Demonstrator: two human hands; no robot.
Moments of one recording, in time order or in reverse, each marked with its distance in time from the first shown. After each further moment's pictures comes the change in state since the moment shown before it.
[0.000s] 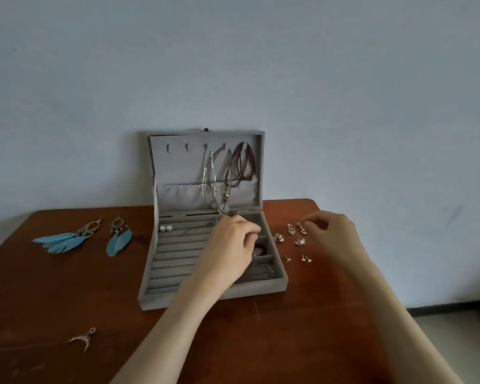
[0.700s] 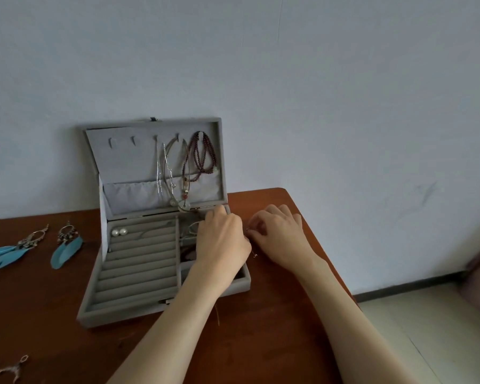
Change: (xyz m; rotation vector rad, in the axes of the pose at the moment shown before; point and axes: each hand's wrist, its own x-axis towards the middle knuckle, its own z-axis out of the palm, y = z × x) left_hand 0.033 0.036 0.044 0.373 -0.150 -0.189; right_hand 0.009 0.017 0.037 -0.382 -0.114 -0.283
